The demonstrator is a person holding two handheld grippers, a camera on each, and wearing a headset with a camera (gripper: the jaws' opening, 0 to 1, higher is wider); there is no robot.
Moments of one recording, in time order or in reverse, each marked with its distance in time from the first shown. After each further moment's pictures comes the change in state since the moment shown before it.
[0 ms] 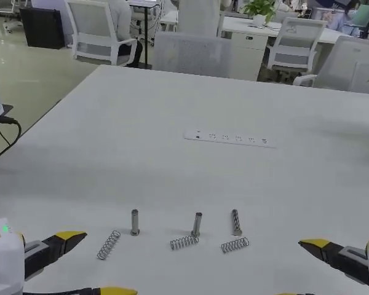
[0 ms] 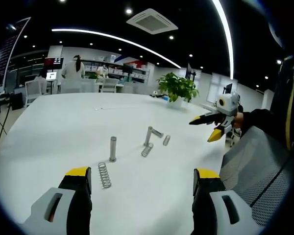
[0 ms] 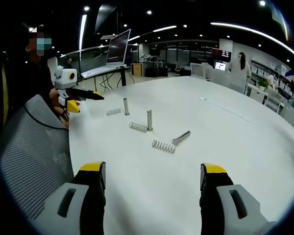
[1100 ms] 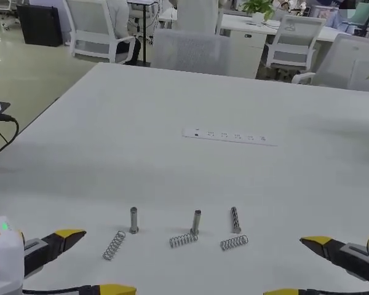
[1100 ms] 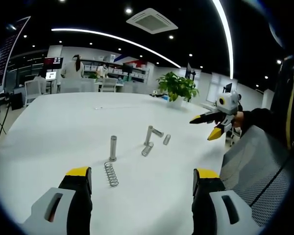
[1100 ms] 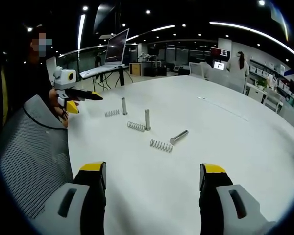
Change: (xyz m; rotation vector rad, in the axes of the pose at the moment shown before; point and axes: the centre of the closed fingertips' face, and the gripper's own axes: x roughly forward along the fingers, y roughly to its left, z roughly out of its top) left arm 0.003 0.000 -0.002 0.002 0.005 -0.006; right arm -0.002 -0.004 -0.001 0.004 0.006 -0.012
